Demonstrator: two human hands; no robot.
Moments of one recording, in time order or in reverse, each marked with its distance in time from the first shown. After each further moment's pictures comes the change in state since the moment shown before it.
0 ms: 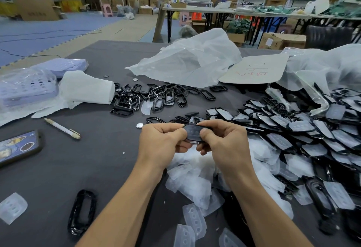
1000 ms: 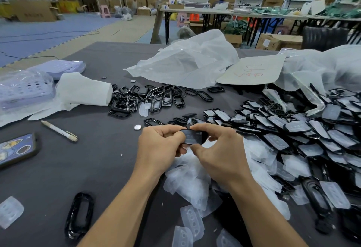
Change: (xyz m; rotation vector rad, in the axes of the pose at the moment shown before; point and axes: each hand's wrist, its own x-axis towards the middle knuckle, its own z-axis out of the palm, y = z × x) left_hand 0.000 -0.004 0.001 0.150 0.012 0.007; right_hand -0.005 -0.003 -0.004 -0.570 -0.029 -0.265
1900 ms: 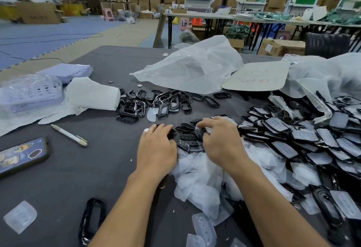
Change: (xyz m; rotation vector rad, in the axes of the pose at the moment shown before) left_hand 0.034 -0.024 -0.023 0.886 -0.015 0.189; right_hand 0.050 0.007 0.021 -0.387 -0.189 0.082
